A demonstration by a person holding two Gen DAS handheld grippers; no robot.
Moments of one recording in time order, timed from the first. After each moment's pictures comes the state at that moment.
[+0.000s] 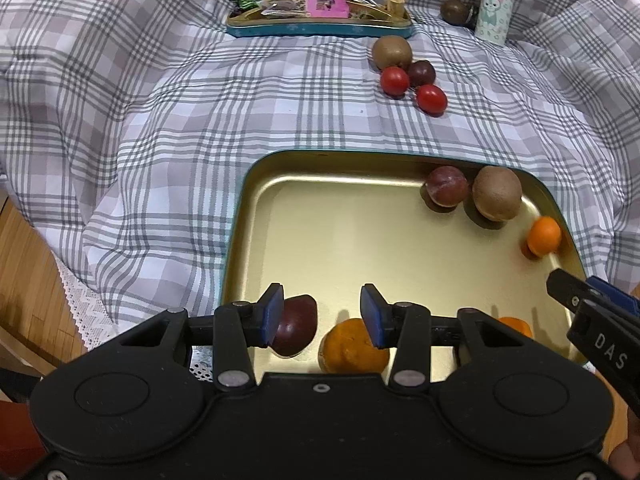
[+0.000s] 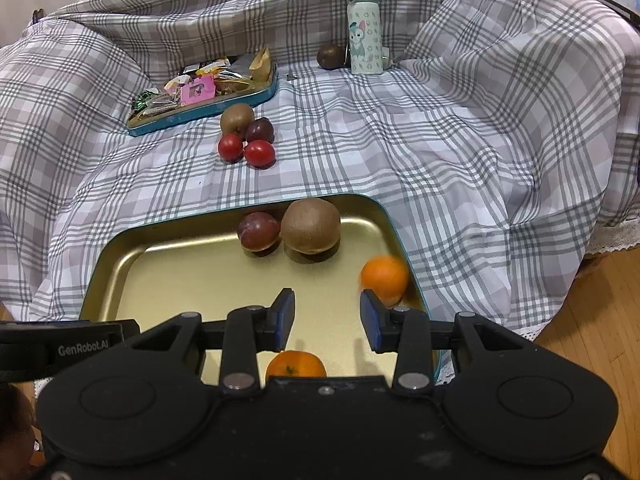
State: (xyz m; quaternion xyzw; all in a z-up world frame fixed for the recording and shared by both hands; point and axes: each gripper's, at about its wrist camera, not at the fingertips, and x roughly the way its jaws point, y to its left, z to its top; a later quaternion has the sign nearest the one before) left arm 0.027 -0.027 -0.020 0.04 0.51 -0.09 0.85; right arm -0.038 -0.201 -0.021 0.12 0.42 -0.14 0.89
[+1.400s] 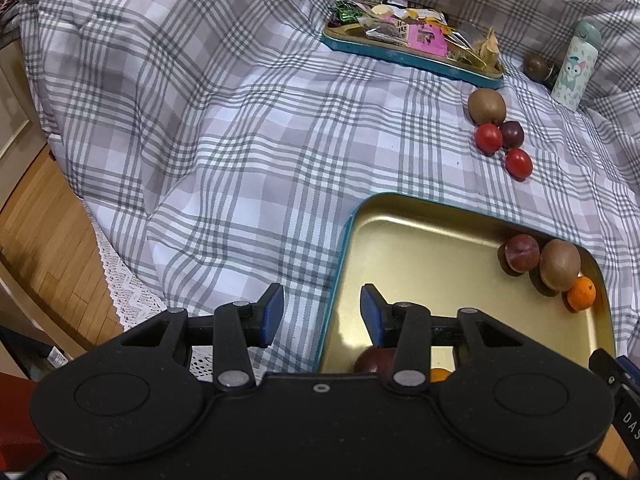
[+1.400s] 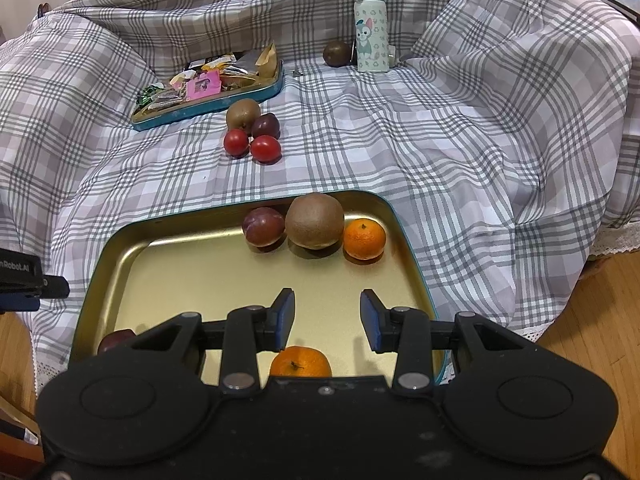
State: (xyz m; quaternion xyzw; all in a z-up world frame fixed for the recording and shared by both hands) left arm 0.054 0.037 -0.011 -0.02 0.51 -0.01 0.86; right arm -0.037 -0.199 -0.022 0.11 0.42 -0.13 0.89
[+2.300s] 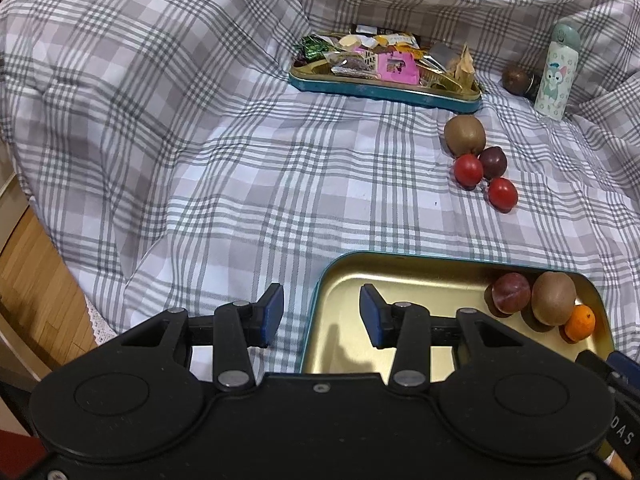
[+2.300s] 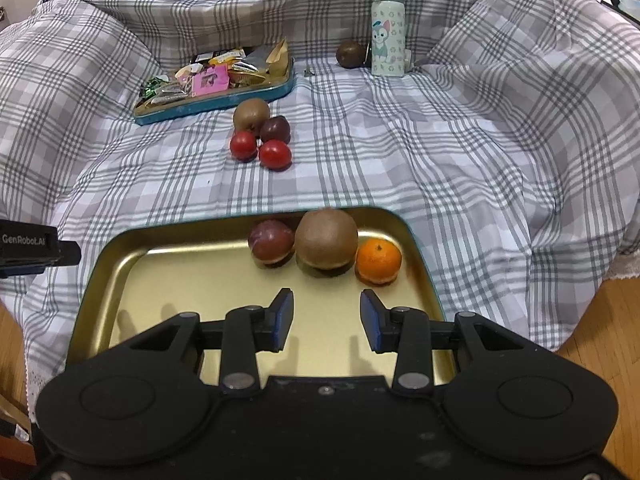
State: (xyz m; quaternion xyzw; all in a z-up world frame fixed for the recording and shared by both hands) left arm 0.085 0.008 -0.005 0.01 0.47 -0.03 0.88; right arm -0.001 -0.202 -0.022 0.10 0.44 -0.12 0.89
